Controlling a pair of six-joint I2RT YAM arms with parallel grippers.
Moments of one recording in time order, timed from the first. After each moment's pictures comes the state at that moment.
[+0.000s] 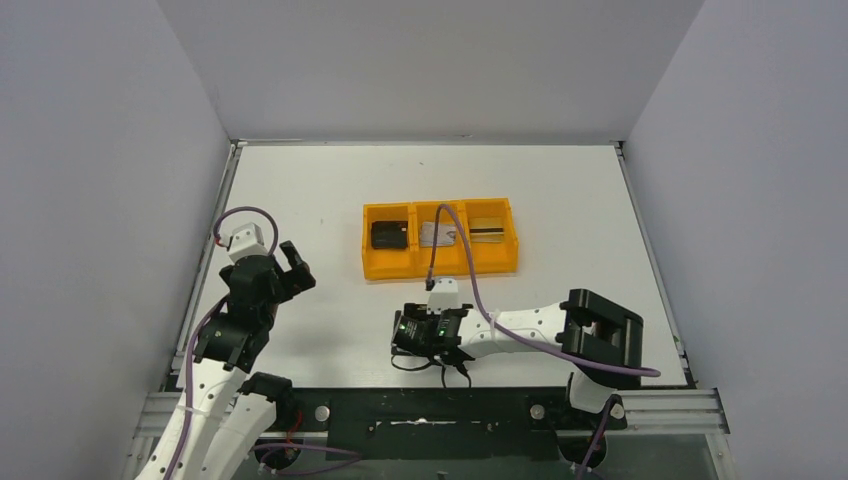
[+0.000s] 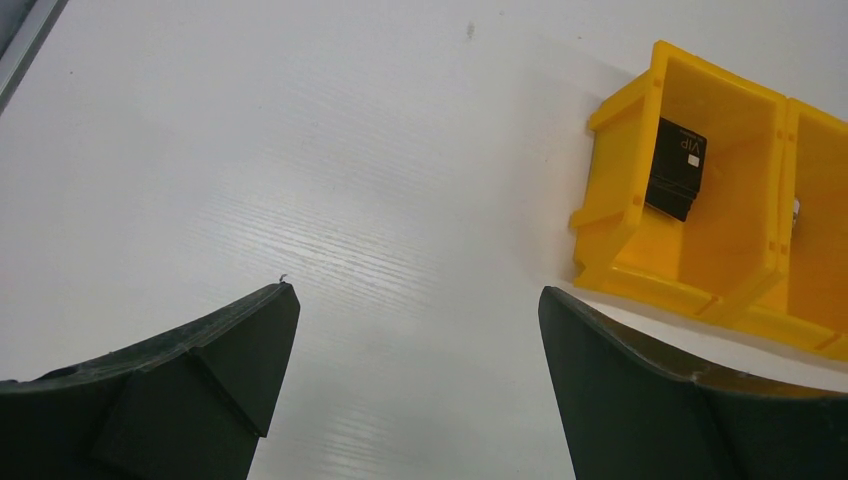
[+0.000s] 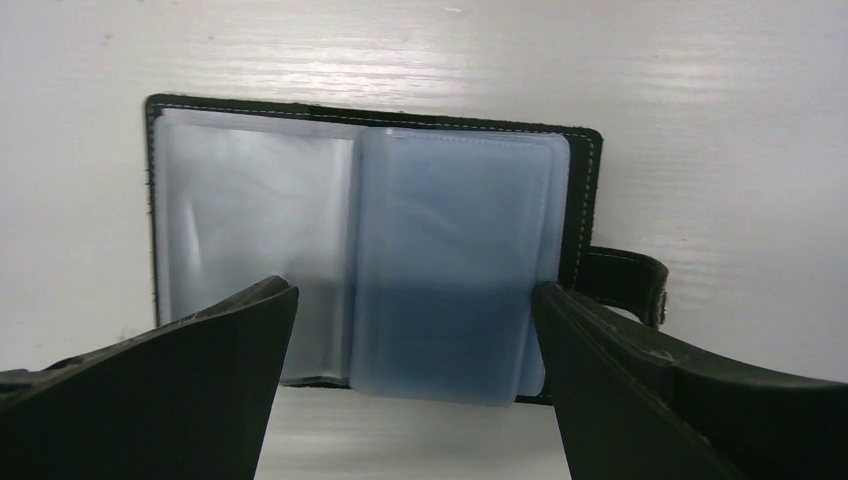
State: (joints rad) left arm -0.25 0.60 0.63 -0.57 -0.36 -0.51; right arm 1.28 1.66 0.97 -0.59 0.62 1.20
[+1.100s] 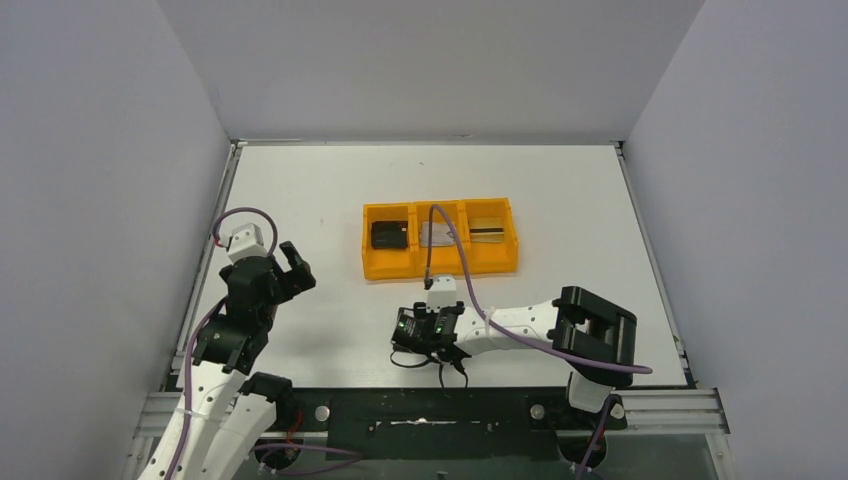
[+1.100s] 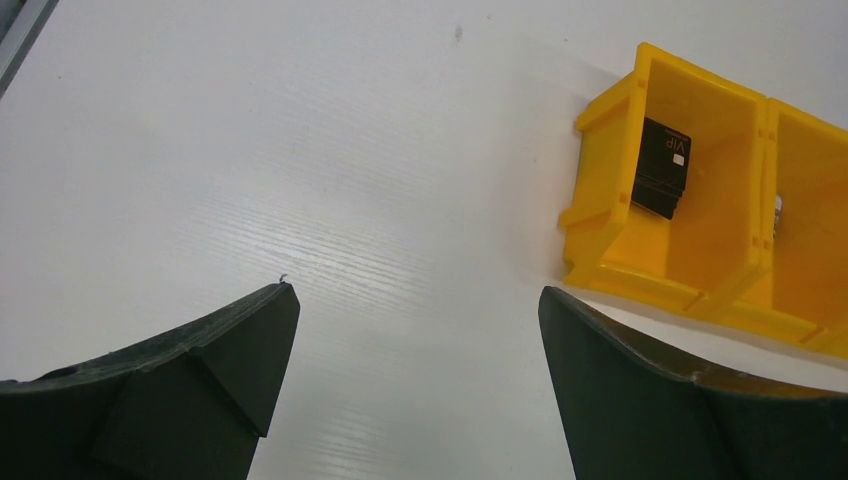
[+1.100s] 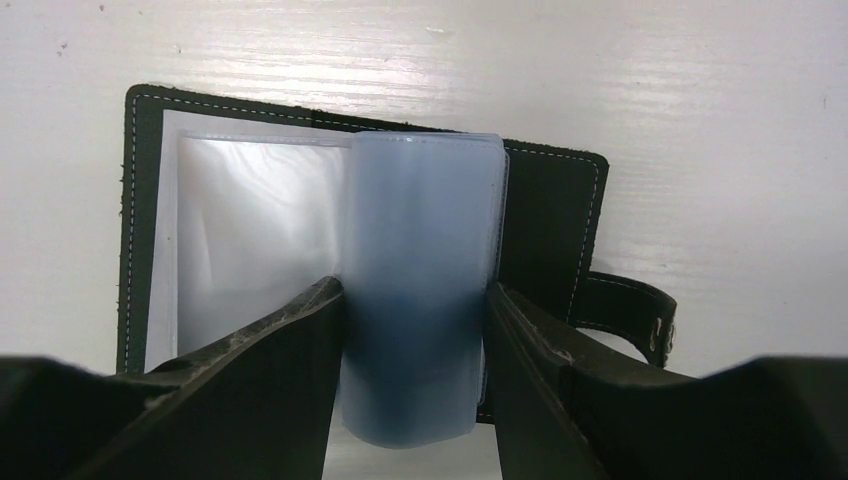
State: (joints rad) left arm -0.25 0.59 0.63 -0.56 -0.34 -0.51; right arm 1.26 1.72 0.98 -0.62 0.64 1.17
